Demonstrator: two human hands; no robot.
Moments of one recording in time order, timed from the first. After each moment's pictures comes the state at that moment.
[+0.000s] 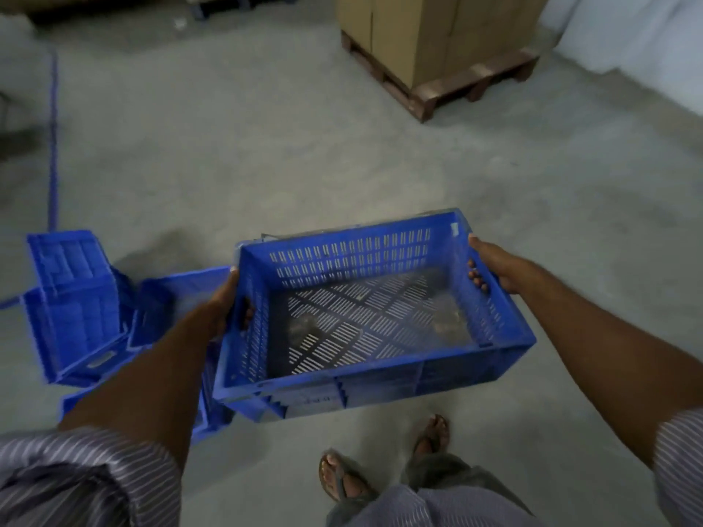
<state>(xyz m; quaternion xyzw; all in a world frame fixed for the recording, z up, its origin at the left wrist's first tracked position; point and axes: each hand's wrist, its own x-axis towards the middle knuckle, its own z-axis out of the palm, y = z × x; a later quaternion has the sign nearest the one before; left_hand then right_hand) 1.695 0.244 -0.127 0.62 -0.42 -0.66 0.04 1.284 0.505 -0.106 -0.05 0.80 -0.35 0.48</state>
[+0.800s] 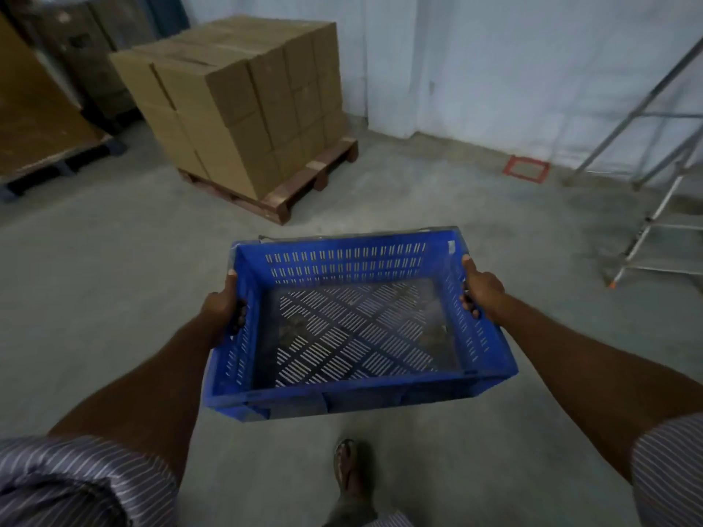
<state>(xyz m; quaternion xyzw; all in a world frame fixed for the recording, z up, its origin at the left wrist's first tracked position) 1.172 0.224 -0.053 0.46 -0.68 -0.56 0.06 0.966 0.634 -0.070 0.11 0.84 -0.49 0.20</state>
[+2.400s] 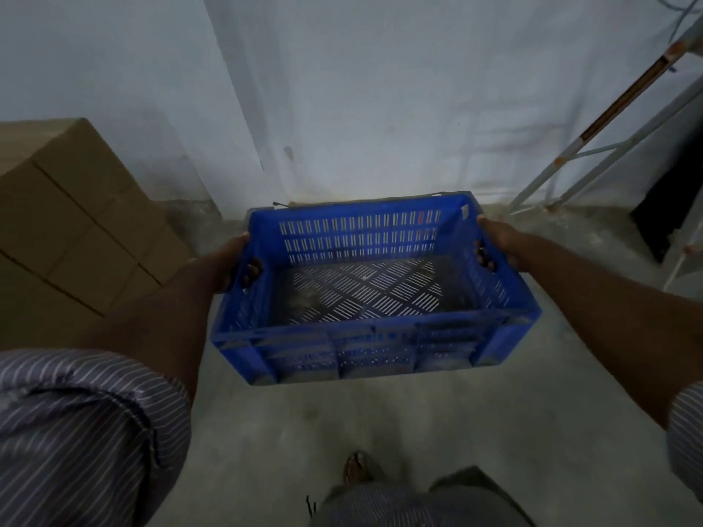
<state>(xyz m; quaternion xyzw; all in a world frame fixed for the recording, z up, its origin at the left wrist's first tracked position) -0.100 0.091 -0.040 0.23 -0.75 -0.57 -0.24 -0.053 0.578 -0.043 0.29 0.76 -0.56 0.16</state>
